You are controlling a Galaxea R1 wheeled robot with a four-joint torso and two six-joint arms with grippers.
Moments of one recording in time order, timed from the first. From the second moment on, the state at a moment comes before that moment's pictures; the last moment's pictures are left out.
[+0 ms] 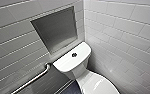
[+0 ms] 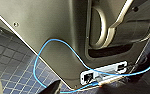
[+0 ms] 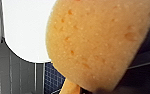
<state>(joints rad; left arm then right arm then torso) 1.41 2.98 -2.53 0.39 0.22 -0.08 -1.26 2.27 -1.52 0.63 0.56 -0.09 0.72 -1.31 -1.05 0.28</state>
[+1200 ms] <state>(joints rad) 1.41 2.99 -2.53 0.40 0.22 -0.08 -0.93 2.08 -1.17 0.55 0.46 -0.11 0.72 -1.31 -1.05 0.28</state>
